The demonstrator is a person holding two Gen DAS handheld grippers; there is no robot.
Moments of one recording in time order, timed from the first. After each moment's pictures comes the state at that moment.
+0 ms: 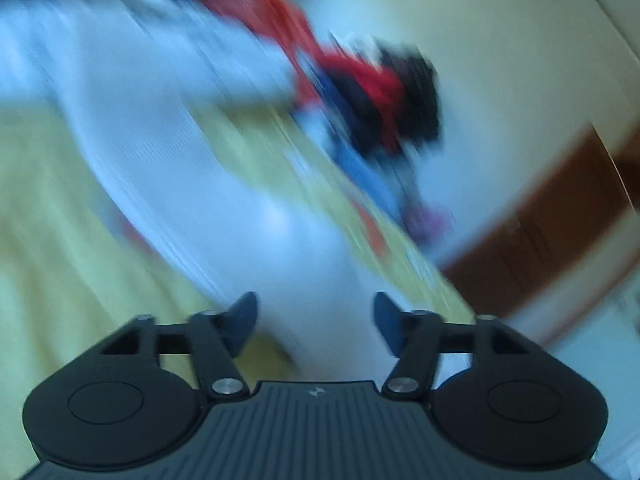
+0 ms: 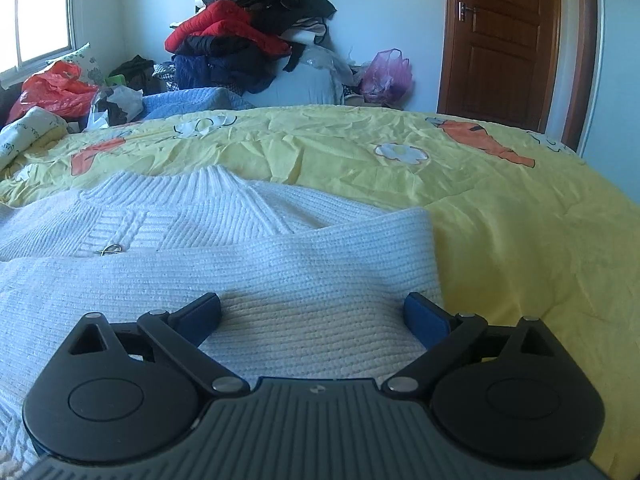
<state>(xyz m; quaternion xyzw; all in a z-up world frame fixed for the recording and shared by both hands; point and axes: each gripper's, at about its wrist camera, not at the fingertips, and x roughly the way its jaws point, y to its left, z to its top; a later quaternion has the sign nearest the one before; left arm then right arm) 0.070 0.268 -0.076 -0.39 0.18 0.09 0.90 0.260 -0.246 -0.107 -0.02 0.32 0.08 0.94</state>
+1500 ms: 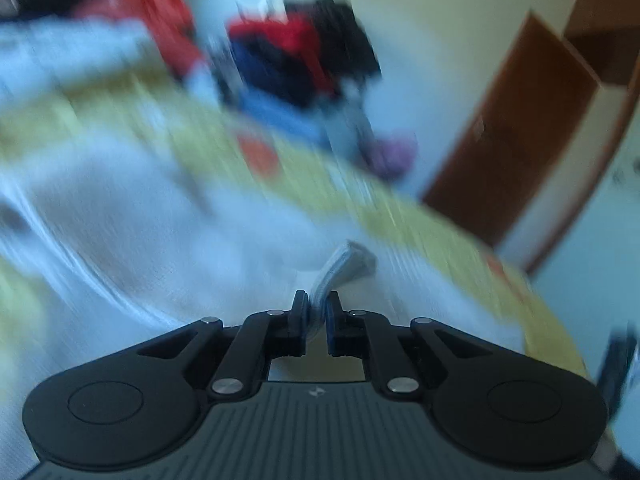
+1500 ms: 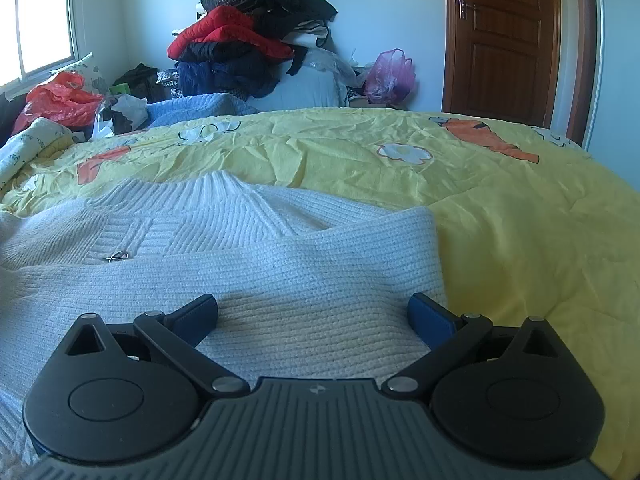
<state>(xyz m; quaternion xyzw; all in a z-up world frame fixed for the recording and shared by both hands) 0.145 0.070 -0.083 -0.24 0.28 -0.01 0.93 0.259 -0.250 -0.107 0.00 0.32 0.09 0.94</state>
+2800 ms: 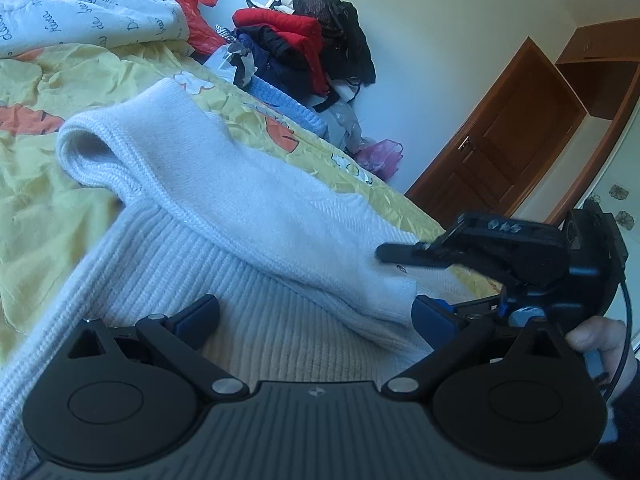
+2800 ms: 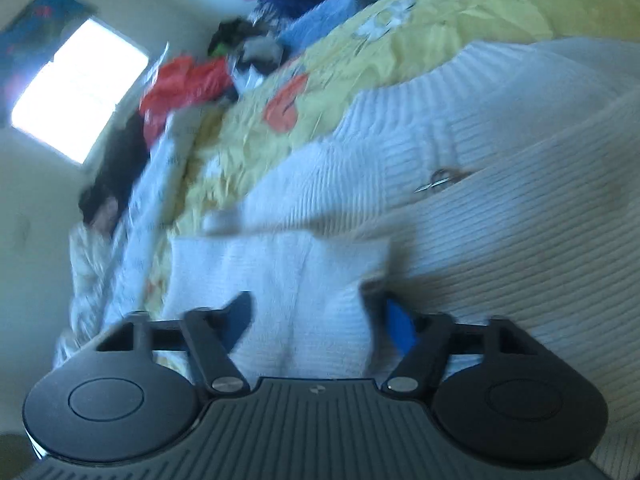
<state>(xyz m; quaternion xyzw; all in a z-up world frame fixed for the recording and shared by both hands) 0.079 0.114 -0.113 -0.30 0.24 -0.03 0.92 0.265 -0.125 -0.089 0.21 0.49 0.29 0.80</state>
